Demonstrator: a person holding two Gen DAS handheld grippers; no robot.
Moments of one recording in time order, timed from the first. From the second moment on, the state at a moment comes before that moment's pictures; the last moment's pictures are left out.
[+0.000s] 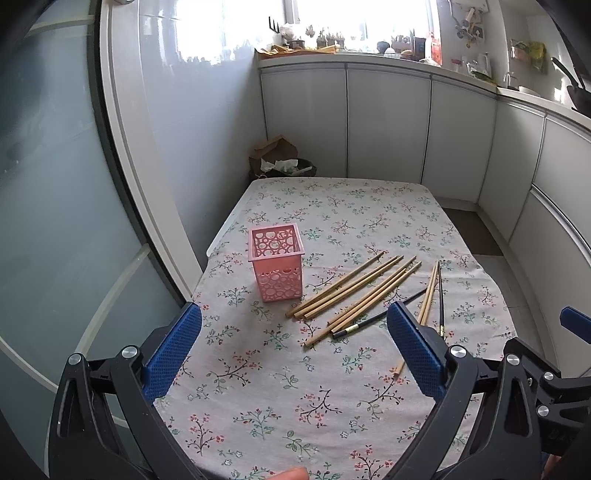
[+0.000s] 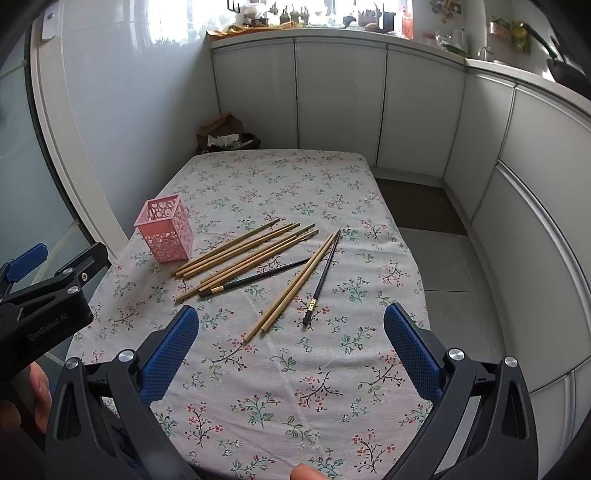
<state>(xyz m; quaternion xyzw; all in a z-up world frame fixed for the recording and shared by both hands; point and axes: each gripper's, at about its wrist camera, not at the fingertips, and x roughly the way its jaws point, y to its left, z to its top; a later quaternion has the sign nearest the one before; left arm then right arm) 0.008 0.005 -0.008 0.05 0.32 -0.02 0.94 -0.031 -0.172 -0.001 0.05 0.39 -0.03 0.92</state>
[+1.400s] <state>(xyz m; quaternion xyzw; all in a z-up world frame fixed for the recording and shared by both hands) 0.015 0.007 -0.015 0.03 0.34 -0.04 0.94 -0.027 -0.174 -0.006 0.04 0.39 -0.04 0.92</state>
